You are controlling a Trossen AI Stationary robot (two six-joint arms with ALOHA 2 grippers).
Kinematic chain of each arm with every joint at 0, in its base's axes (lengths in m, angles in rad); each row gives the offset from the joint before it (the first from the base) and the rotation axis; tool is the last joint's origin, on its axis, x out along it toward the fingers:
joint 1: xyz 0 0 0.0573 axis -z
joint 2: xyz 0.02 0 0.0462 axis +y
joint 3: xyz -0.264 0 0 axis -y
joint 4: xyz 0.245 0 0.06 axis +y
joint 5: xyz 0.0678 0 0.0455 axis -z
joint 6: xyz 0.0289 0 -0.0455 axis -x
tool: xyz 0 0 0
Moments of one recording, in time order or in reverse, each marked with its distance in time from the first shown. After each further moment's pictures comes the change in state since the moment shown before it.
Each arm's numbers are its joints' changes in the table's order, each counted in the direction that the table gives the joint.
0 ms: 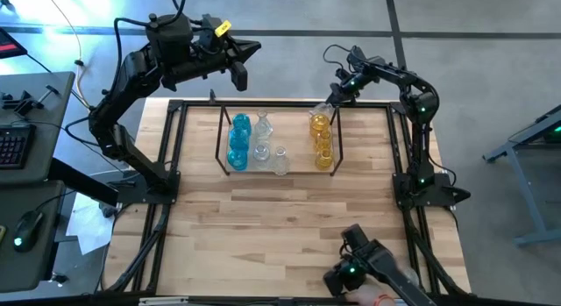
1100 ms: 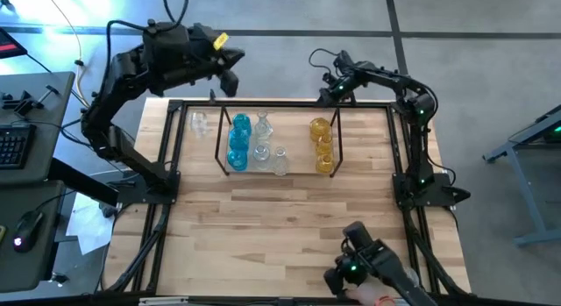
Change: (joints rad) left arm 0.024 -0.041 0.000 0.200 -0.141 -0.007; right arm -0.075 -0.046 -0.005 -0.075 -0.038 -0.023
